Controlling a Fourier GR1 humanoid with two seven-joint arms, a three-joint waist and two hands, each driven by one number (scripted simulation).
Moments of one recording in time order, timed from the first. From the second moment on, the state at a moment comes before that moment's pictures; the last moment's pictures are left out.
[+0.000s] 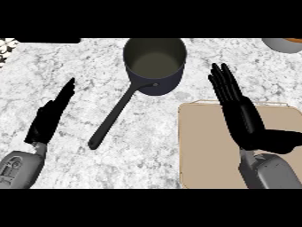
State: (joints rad) left arm -0.23 0.39 -0.19 -1.32 0.04 0.09 0.04; right arm -0.24 -0.23 0.28 -1.61 -0.30 -0.15 -0.13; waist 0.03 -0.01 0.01
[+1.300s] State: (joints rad) left arm -0.10 0.27 -0.21 -1.37 0.17 -0.02 0.11; right arm -0.12 -0.55 0.18 -2.07 0.25 -0.45 0.57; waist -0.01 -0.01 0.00
